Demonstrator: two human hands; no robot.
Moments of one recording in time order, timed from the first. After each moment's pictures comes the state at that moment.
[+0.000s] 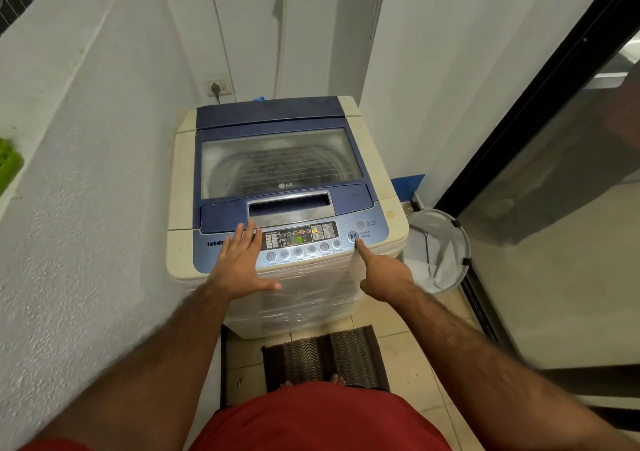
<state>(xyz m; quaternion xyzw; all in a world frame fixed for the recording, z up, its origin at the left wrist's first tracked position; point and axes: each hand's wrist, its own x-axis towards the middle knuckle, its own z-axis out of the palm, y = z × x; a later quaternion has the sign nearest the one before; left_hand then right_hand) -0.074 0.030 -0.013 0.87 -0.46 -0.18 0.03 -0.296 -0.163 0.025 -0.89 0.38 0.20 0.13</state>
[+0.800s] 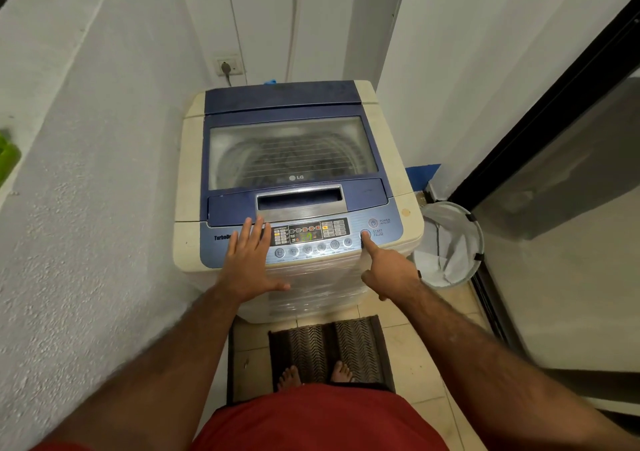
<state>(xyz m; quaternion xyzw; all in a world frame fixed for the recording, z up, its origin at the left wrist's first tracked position) -0.074 0.028 -0.030 0.87 -0.46 -0.14 0.02 -0.276 -0.168 0.025 -0.88 0.39 0.20 0.18</state>
